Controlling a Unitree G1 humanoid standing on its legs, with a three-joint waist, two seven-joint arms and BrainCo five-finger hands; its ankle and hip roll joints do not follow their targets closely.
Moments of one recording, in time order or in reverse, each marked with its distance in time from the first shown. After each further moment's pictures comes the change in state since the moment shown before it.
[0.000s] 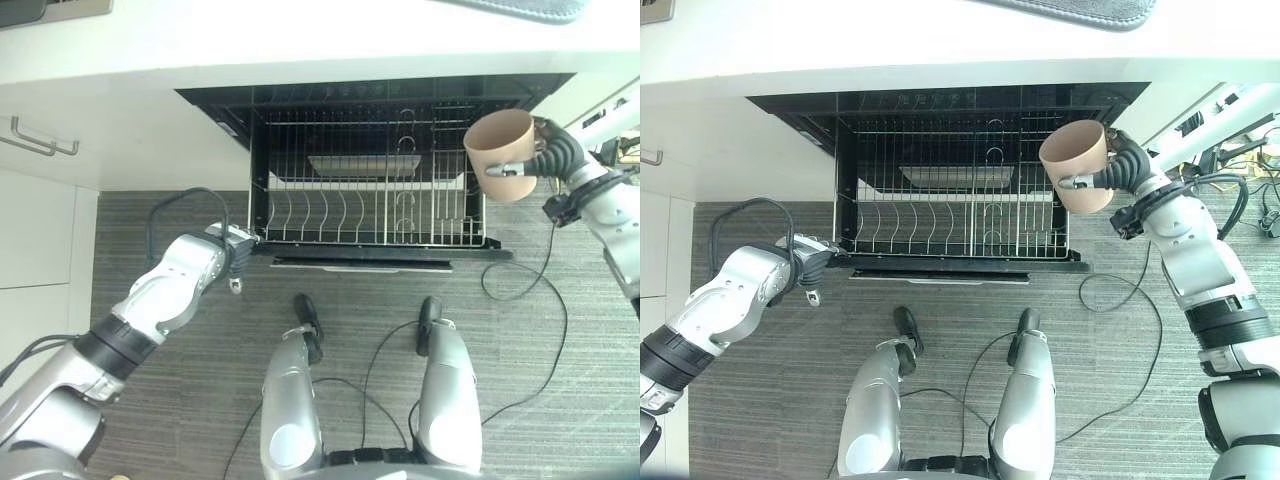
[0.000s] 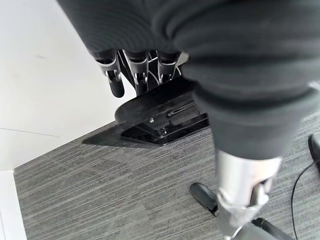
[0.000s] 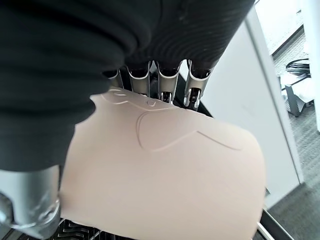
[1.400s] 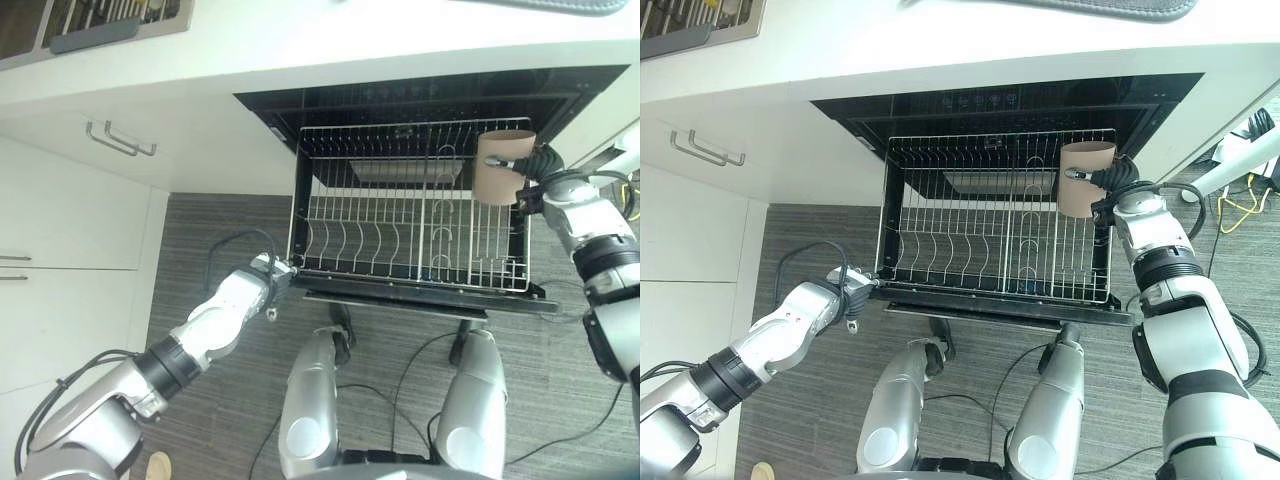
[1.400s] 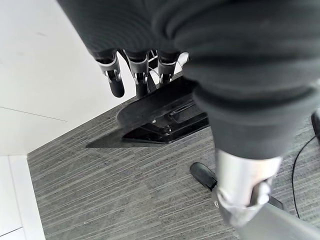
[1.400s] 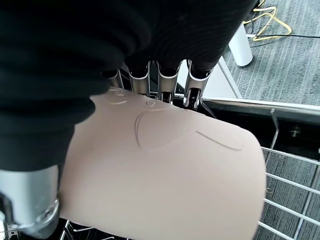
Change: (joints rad) left arm 0.039 -0.177 -0.161 0.060 0.074 0.083 0.109; right arm -0.299 0.254 0.075 0.688 0.180 0.120 -0.174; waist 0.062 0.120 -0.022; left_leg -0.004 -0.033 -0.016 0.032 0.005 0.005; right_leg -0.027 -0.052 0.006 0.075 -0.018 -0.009
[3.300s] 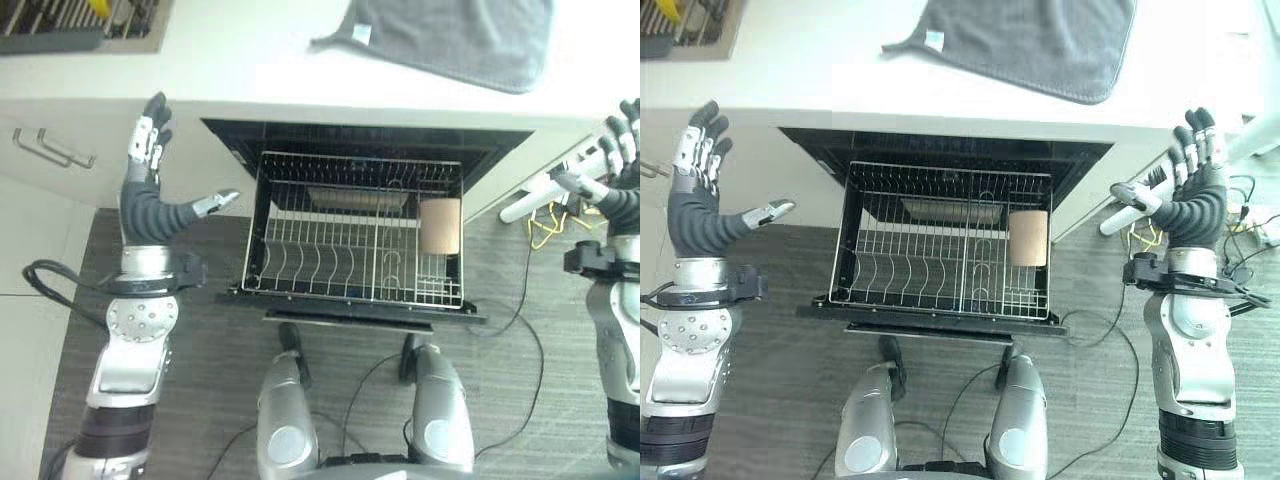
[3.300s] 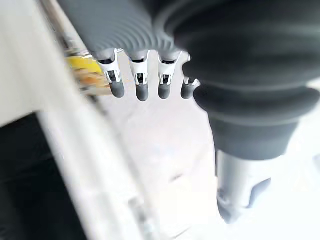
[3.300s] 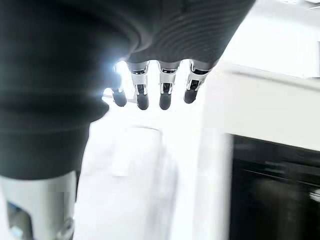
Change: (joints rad) left arm 0.389 -0.232 0.893 -0.358 -1.068 -0.591 0.883; right arm 0.887 0.154 -0.629 -1.342 0.030 -0.300 -0.118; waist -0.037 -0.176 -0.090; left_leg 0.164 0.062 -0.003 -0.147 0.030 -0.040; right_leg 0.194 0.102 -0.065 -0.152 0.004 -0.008
